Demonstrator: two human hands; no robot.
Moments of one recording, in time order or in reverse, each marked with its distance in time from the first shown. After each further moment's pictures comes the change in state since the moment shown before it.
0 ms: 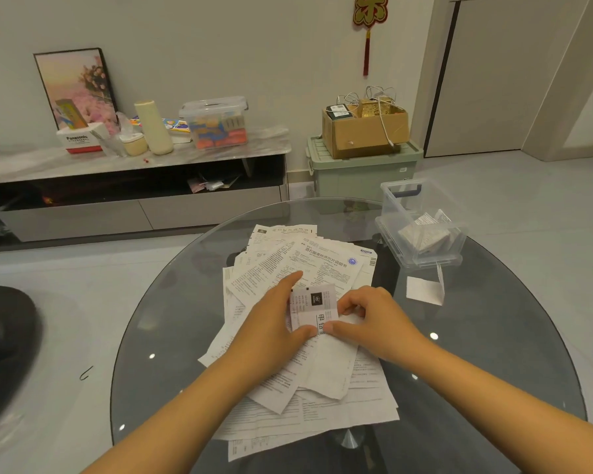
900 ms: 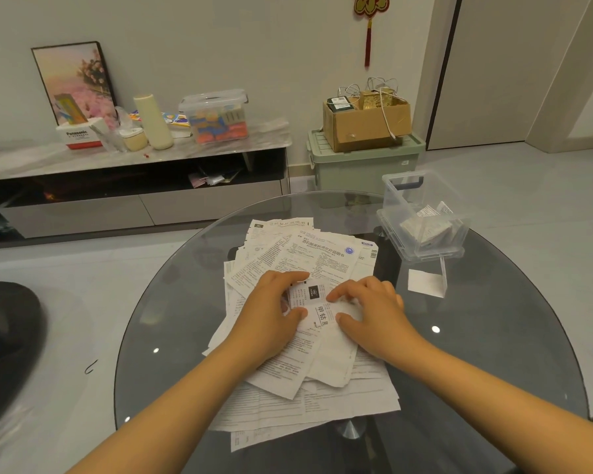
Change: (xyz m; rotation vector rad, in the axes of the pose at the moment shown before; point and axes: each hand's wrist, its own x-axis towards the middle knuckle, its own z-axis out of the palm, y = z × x) left_hand 0.008 -0.007 -0.001 -0.053 0.069 0.014; right_hand -0.002 0.004 0.013 -0.135 0.095 -0.045
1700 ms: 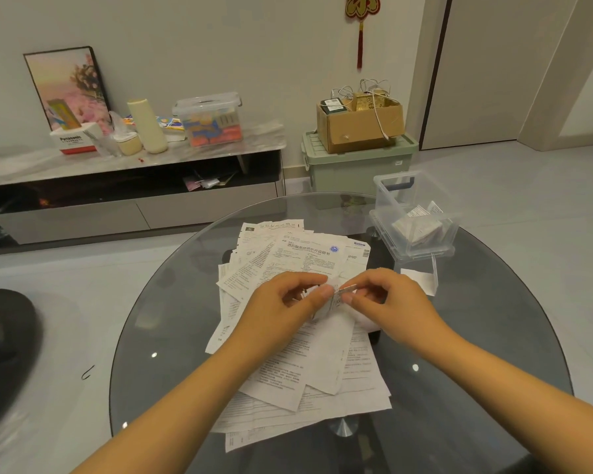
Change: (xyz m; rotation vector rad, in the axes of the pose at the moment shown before) left_hand -0.006 0.028 -0.001 -0.336 -0.031 0.043; right_hand -0.009 0.004 -0.035 0.373 0.112 -0.026
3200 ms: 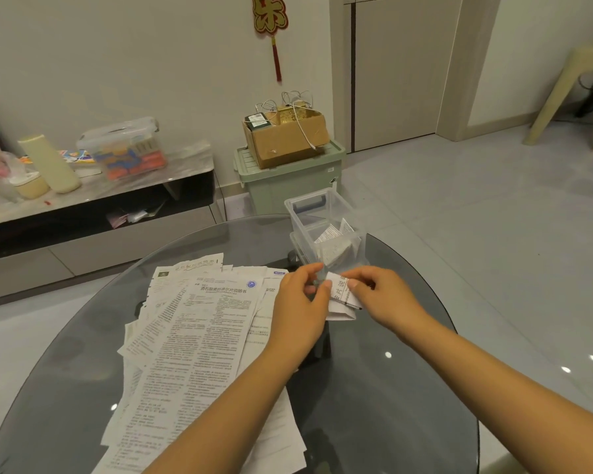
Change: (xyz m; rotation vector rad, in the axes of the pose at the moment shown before) left_hand 0.087 0.034 0.136 0.061 0.069 -0.003; right_hand 0.027 0.063 -0.087 0.008 0.188 0.299
